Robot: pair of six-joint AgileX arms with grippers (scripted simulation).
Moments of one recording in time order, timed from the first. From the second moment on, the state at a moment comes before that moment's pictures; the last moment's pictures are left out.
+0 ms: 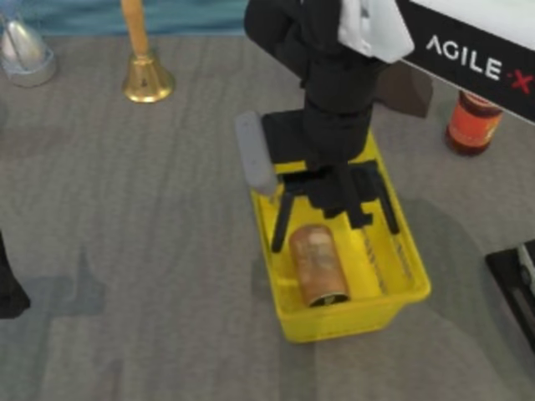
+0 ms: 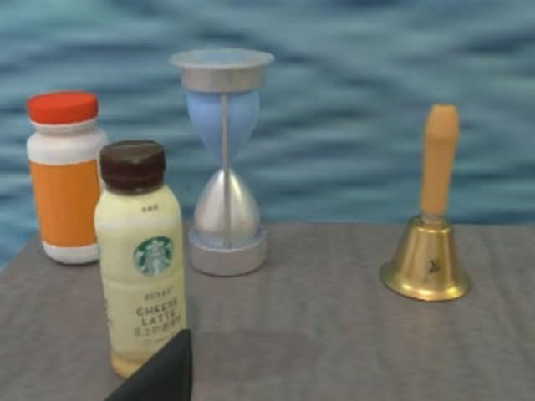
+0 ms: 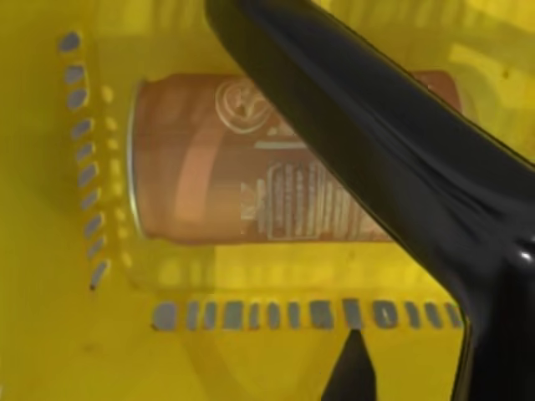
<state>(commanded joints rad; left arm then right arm) 0.02 0.00 0.00 0.00 0.00 0.00 0.68 2.20 2.04 -1.41 0.00 -1.05</state>
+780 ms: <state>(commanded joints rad) 0.02 0.00 0.00 0.00 0.00 0.00 0.68 2.20 2.04 -1.41 0.00 -1.05</state>
